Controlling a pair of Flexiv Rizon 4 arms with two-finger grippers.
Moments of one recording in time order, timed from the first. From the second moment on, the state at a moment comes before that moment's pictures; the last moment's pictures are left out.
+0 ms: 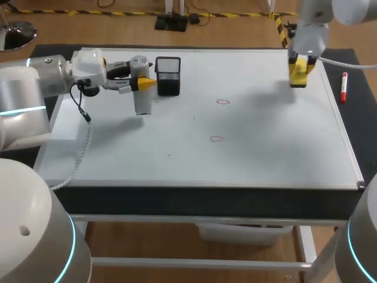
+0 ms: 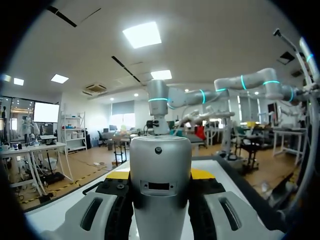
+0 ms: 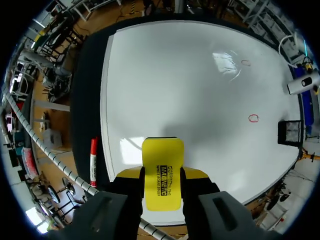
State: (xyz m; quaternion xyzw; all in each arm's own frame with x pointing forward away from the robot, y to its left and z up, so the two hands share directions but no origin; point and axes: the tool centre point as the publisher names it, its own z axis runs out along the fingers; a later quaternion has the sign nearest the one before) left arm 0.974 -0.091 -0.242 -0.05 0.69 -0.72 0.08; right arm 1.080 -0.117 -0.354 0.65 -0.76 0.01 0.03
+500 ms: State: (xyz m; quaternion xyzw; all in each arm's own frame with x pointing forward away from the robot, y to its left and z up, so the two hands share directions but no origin) left arm 0.974 -0.092 -0.243 -0.05 0.69 -0.72 0.08; right arm 1.049 0.006 -0.349 0.74 -0.67 0.00 0.01
